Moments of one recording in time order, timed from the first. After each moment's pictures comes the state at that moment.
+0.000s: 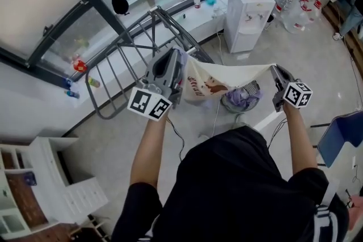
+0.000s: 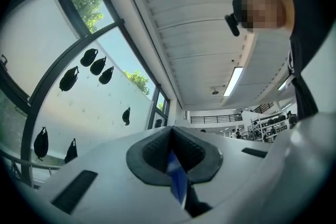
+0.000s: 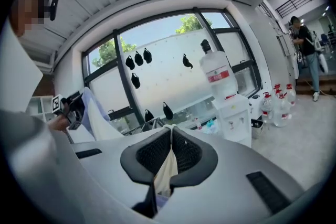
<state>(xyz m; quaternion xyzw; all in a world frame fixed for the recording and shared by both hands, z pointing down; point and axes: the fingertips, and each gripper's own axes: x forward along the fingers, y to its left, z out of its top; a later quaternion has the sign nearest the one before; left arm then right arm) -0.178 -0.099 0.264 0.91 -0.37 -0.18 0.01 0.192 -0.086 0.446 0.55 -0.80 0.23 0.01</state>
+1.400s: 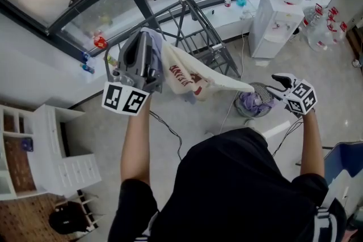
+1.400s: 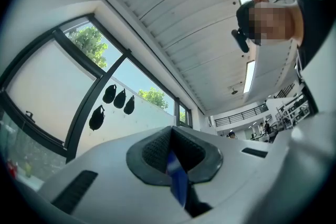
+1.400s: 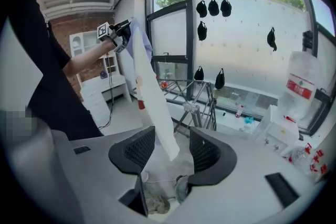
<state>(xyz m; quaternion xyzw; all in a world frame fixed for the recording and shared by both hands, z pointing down) -0.318 -0.069 0.183 0.85 -0.49 -0.20 -0.07 0.063 -0.057 0.461 0.25 -0.91 0.10 0.33</state>
